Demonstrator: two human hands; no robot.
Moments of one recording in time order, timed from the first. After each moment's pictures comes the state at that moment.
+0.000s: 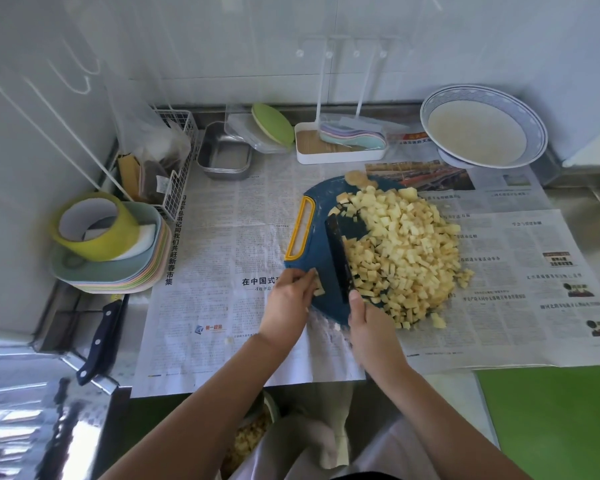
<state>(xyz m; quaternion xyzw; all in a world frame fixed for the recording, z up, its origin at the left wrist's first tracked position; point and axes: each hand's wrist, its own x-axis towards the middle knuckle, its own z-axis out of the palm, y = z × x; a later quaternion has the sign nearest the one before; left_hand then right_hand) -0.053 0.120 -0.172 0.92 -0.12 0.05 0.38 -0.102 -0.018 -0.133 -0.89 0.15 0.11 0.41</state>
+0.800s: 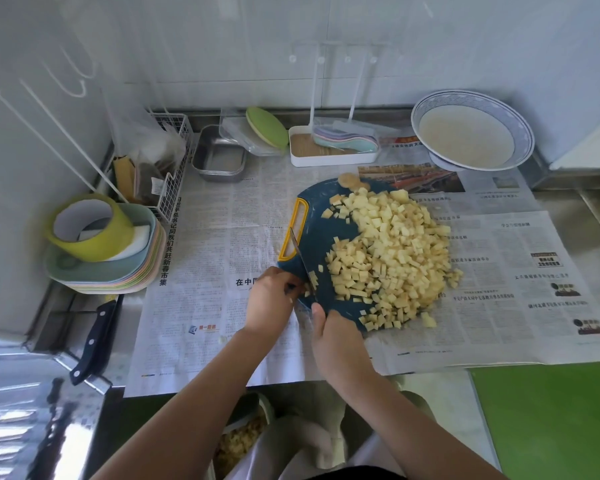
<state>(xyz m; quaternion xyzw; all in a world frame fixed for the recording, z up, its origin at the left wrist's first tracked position) -0.046 0.130 -0.156 0.92 -0.02 -0.01 0.38 -0.113 0.012 -0.131 -0.94 0.11 0.13 0.30</state>
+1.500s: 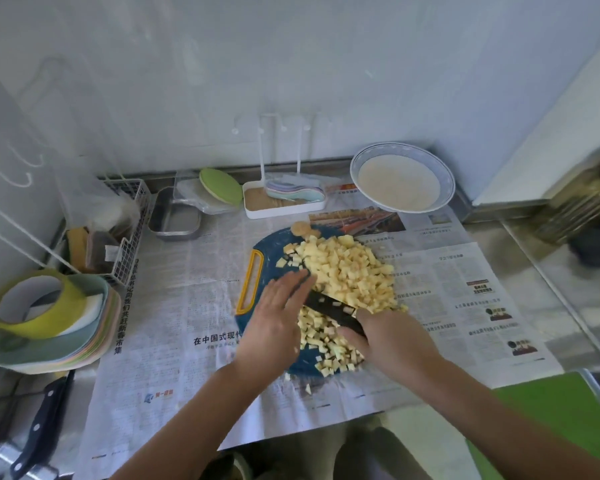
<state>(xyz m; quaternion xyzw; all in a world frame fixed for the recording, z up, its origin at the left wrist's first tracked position) -0.040 0.072 -0.084 0.91 -0.30 0.09 0.27 -0.079 -0.127 -0.043 -0.99 -0.09 0.08 0.06</state>
